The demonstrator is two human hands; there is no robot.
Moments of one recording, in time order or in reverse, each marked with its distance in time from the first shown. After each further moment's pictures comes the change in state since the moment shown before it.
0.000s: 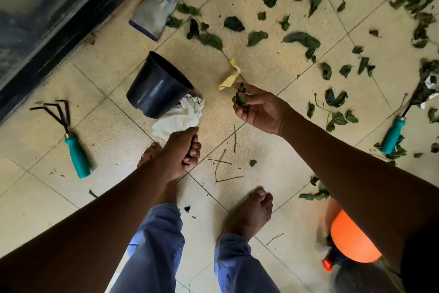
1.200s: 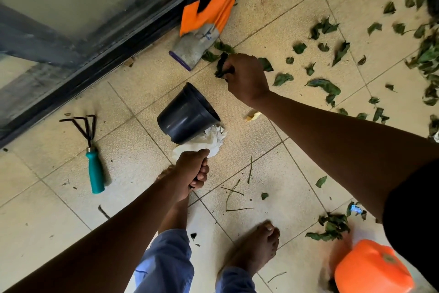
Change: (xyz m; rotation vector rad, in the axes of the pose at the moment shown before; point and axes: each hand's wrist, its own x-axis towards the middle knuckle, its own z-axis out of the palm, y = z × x) left_hand -0.008 0.029 -0.027 0.075 0.024 0.027; right_hand 0.123 -0.062 0.114 -1.842 0.350 -0.909
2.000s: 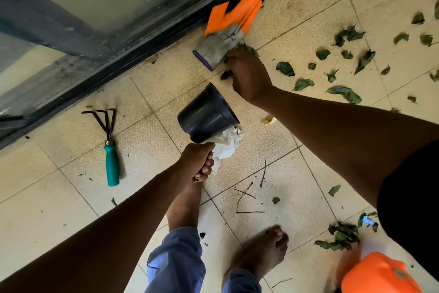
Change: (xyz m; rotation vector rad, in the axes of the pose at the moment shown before) left_hand 0.000 0.016 -0.027 -0.032 0.001 0.038; right_hand 0.029 -0.028 0.030 -0.324 -0.097 -0.220
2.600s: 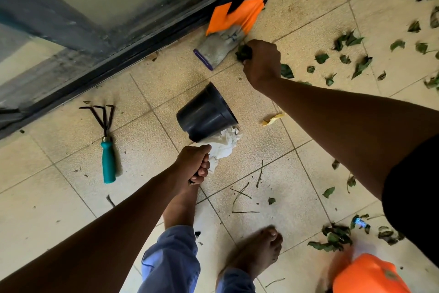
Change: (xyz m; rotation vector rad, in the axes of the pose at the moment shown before) left_hand -0.002 -0.010 -0.005 -0.025 0.004 -0.009; right_hand 0.013 0.015 -0.022 0.104 0.046 0.473
